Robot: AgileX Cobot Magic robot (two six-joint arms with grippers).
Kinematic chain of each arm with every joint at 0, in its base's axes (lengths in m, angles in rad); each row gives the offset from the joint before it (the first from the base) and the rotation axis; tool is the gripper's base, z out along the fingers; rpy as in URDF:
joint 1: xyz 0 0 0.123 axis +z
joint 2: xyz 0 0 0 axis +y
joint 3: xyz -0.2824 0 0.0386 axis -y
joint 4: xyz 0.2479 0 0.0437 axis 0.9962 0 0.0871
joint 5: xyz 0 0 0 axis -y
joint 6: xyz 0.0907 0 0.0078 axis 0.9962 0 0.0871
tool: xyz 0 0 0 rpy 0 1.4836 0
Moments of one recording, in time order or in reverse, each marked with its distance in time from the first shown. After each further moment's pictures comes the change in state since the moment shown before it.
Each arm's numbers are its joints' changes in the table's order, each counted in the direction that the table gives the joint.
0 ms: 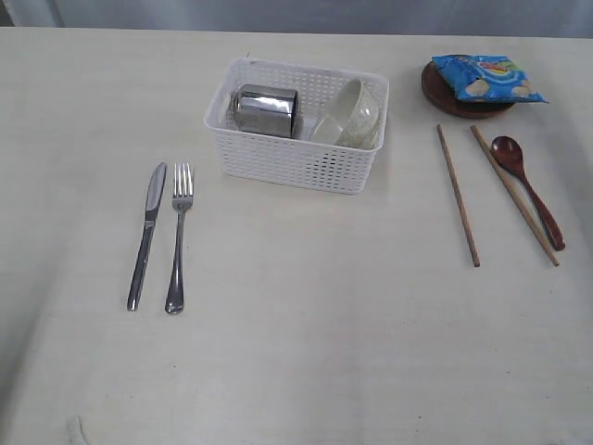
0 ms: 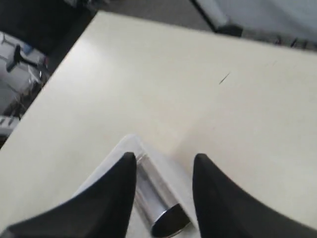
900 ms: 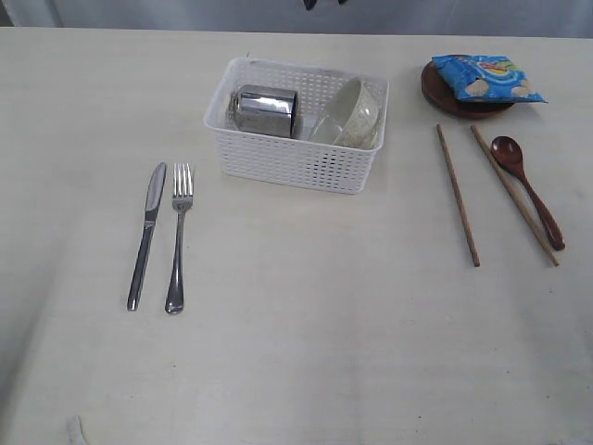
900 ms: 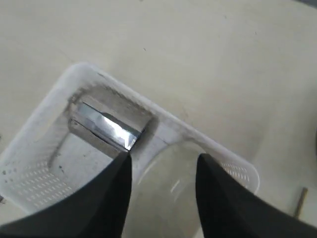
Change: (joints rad) left arm 0.000 0.000 0.000 0.000 0.000 0.000; right arm 0.425 -0.257 -0.085 -1.045 -0.018 0.755
